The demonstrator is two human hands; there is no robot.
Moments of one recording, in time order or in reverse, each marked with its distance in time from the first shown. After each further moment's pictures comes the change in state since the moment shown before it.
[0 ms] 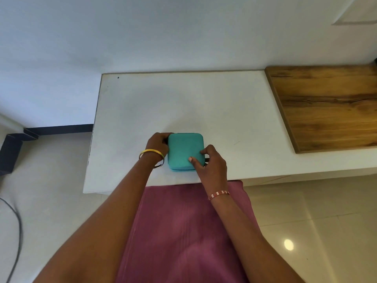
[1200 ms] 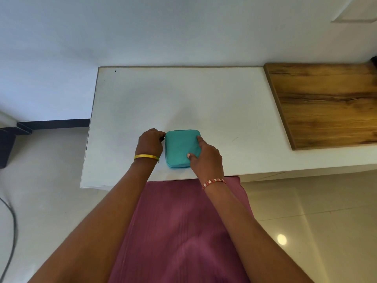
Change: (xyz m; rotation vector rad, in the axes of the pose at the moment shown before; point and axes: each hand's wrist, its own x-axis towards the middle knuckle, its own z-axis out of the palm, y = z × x) left_hand -0.008 -0.011 -0.002 0.291 0.154 0.109; right_hand 0.007 -0.028 -0.009 -0.280 -0.222 0.095
